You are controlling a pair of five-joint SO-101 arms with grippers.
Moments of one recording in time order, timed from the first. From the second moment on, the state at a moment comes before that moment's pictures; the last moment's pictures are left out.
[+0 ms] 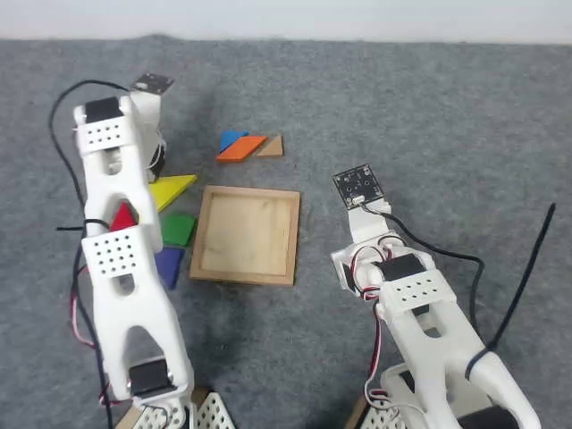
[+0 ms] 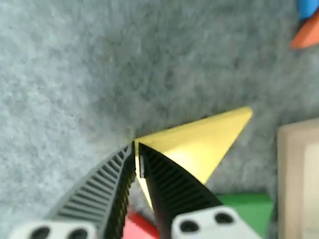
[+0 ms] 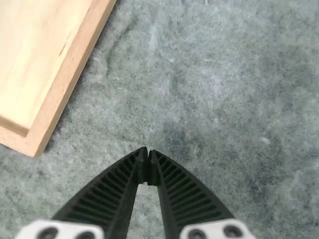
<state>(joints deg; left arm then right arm) -20.9 63.9 -59.8 98.2 -24.1 -21.8 -33.1 65.1 39.6 3.0</state>
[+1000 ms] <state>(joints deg) -19.5 40.5 -21.4 84.4 -48.7 -21.8 -33.1 65.1 39.6 3.0</state>
